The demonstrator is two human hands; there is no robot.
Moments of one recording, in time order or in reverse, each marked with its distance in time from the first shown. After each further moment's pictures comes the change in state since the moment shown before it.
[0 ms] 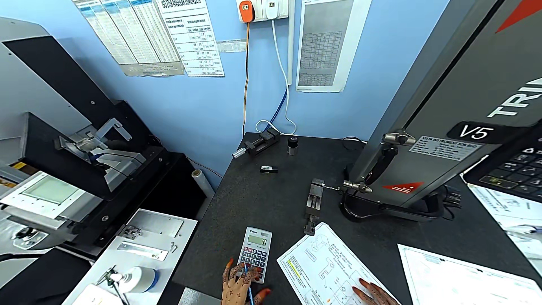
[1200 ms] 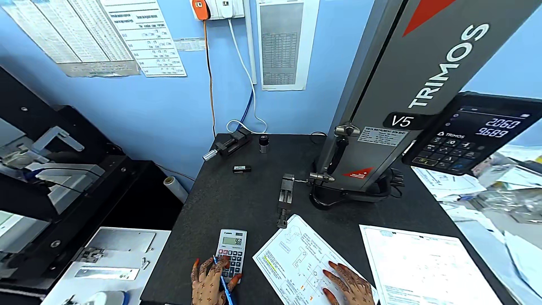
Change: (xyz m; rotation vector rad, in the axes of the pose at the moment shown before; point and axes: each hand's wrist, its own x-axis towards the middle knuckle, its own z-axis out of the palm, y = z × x) left_hand 0.021 -0.004 -0.009 0.119 -0.054 -0.063; right_hand 0.000 -0.006 -0.003 -0.020 0.053 -0.007
